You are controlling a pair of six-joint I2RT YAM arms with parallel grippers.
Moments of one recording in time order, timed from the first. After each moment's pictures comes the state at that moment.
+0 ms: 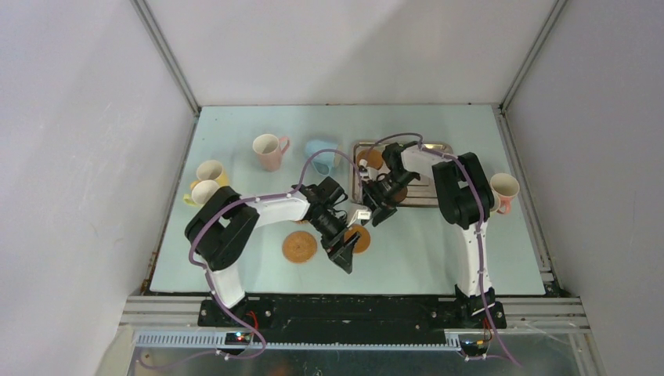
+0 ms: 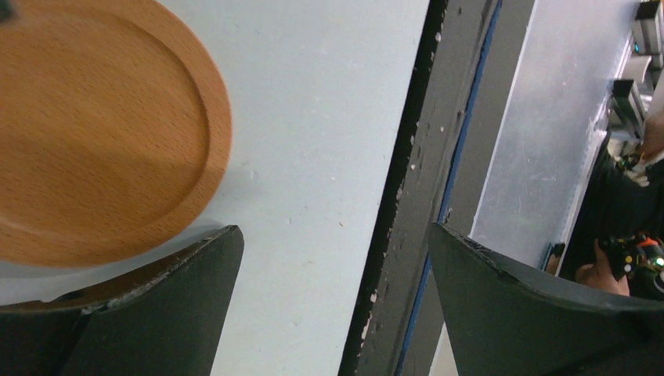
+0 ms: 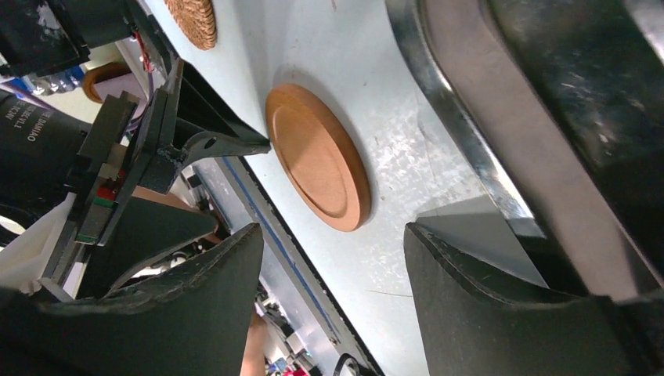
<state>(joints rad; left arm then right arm) -0.75 1.79 1.01 -0.57 0.85 0.24 0.39 2.19 1.52 -1.01 -0.88 -0.19</state>
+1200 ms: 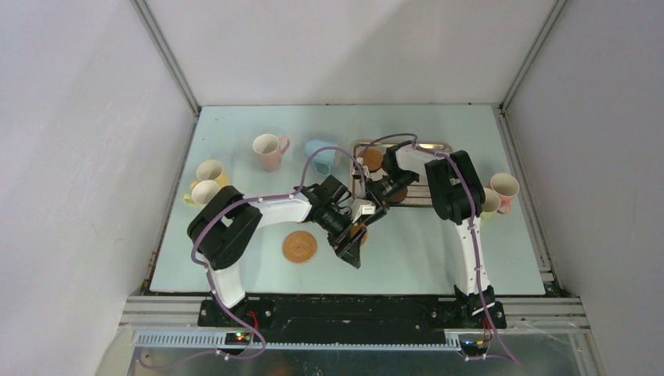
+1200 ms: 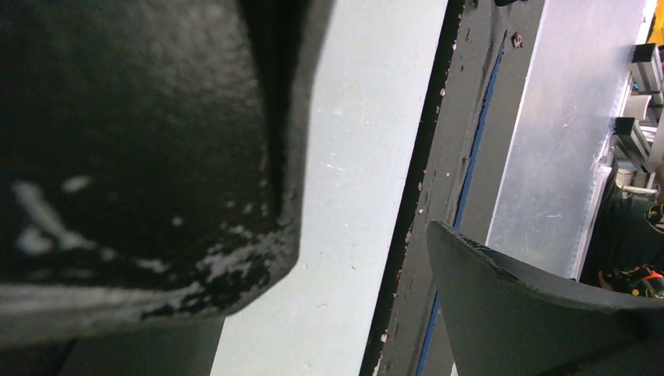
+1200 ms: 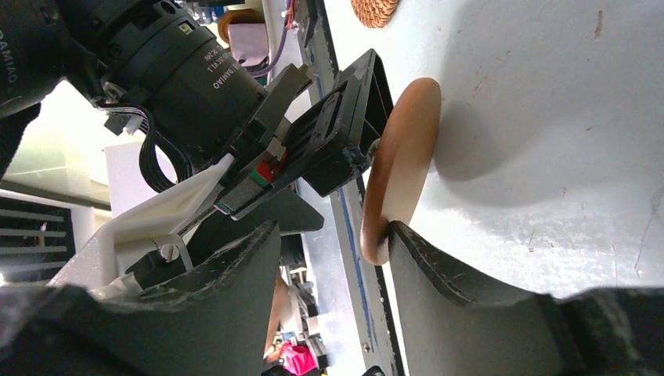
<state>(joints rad) -0.76 1.81 1.00 -0.38 0.83 0.11 0.41 2.28 1.61 -1.32 -1.25 -0.58</state>
